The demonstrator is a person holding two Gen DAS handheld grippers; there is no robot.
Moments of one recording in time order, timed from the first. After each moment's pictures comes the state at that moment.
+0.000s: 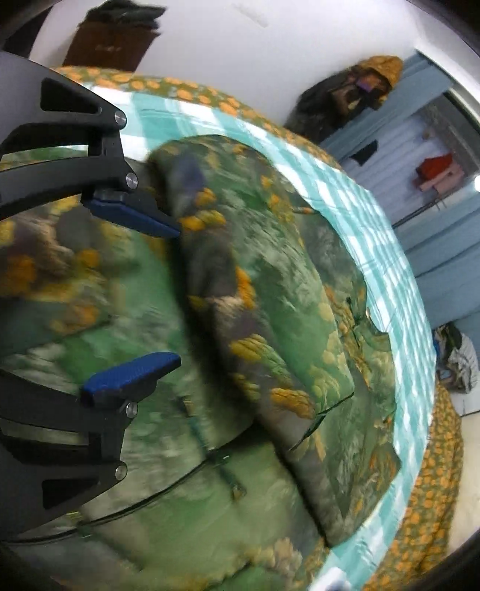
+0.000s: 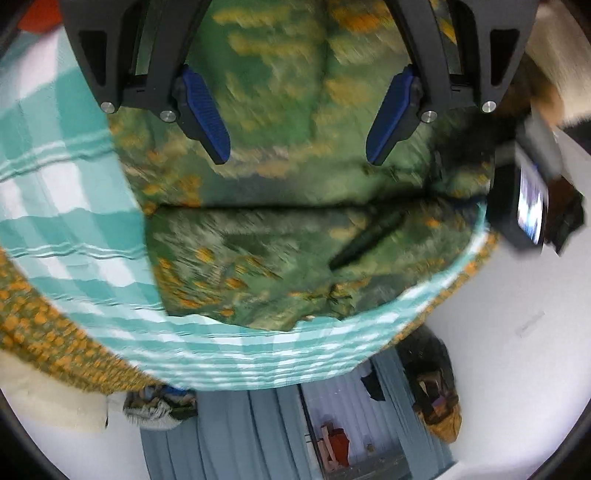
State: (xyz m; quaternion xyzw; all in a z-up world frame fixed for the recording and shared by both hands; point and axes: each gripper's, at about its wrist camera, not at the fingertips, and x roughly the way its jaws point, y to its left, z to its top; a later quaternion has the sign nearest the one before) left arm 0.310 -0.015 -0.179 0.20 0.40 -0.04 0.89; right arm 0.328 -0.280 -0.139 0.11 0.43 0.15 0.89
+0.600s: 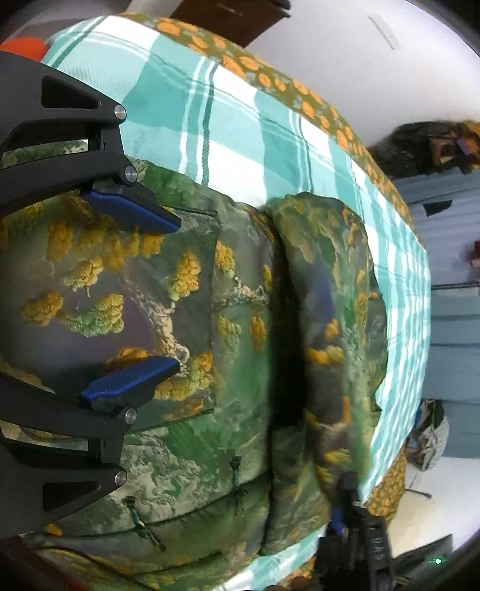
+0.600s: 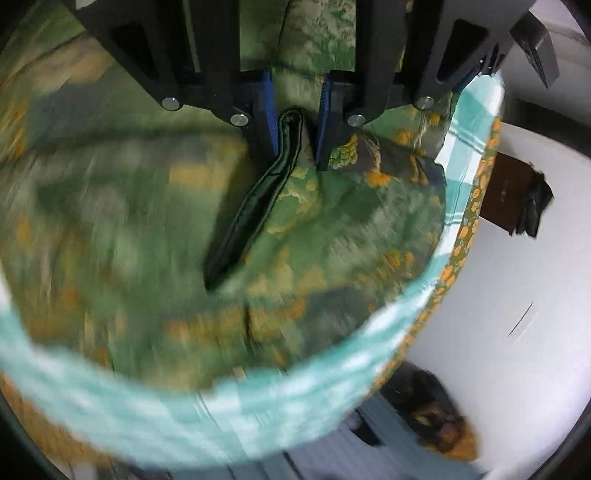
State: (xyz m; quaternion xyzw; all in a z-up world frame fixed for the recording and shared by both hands) left arm 0.282 0.074 -0.188 0.02 0.45 0.01 0.89; right arm 0.445 -0.162 -0.152 0.11 0.50 0.19 0.84
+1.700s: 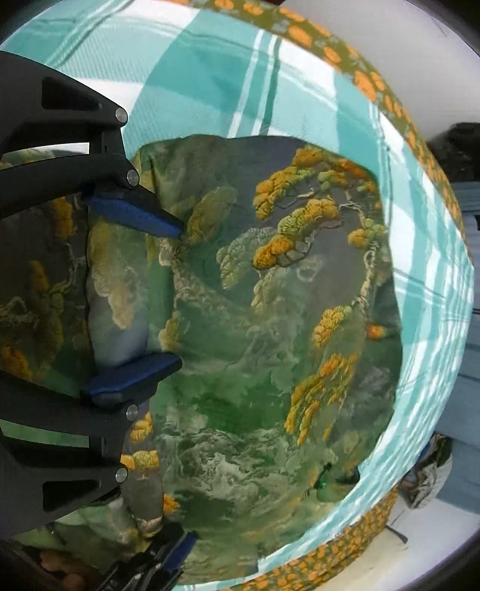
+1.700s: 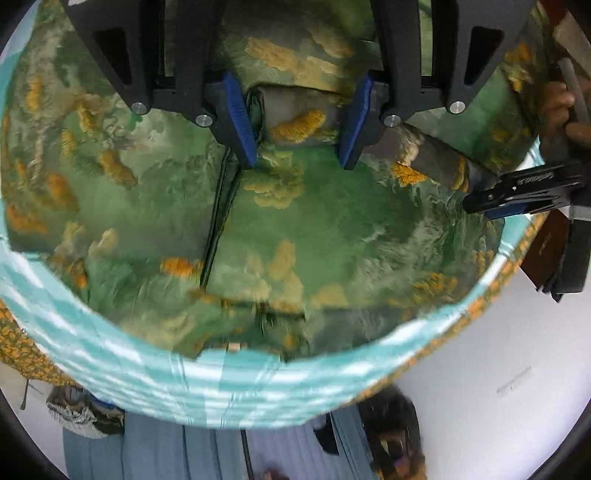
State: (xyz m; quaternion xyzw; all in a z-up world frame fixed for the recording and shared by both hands) left arm 0.463 0.102 -0.234 -0.07 0.53 0.01 0.85; right arm 0.494 -0.172 -0.220 0.00 0.50 0.21 0.84
